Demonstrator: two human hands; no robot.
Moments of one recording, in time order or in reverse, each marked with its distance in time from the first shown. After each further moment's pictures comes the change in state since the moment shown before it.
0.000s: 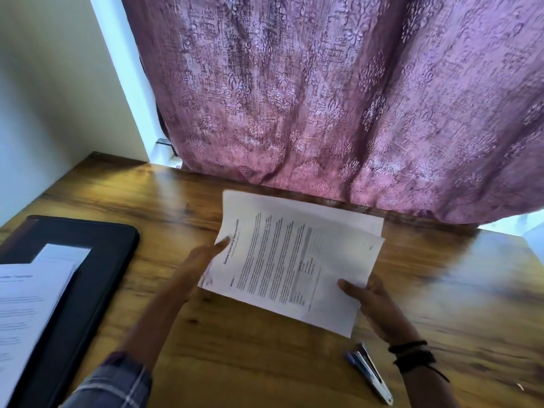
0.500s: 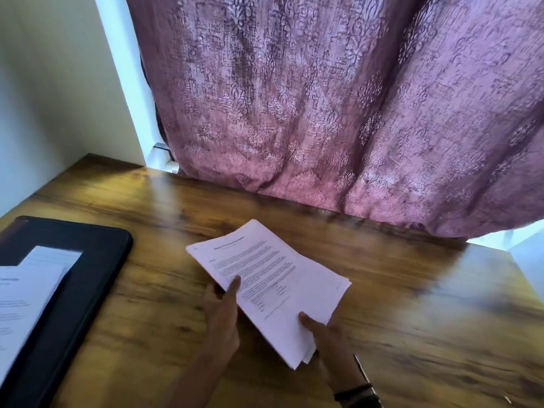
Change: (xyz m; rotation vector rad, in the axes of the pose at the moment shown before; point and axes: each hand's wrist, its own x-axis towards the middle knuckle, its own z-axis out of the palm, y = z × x) left_hand -0.038 -0.048 0.095 -0.554 0.431 0.045; right_hand -0.031 0.039 0.079 0.123 0.255 0.207
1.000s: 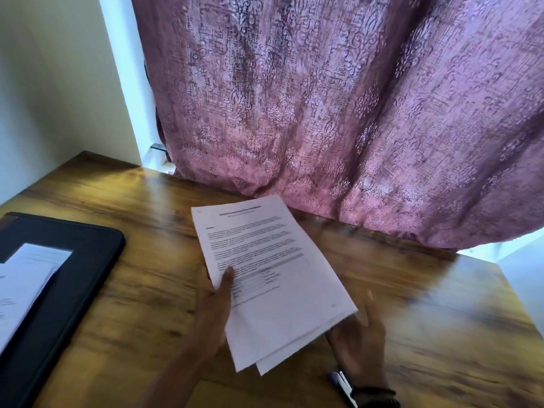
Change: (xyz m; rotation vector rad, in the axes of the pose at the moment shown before) left_hand -0.020 0.037 0.013 0.198 -0.115 0.182; right_hand -0.003 -0.050 -0.037 0.629 -0.138 0.037
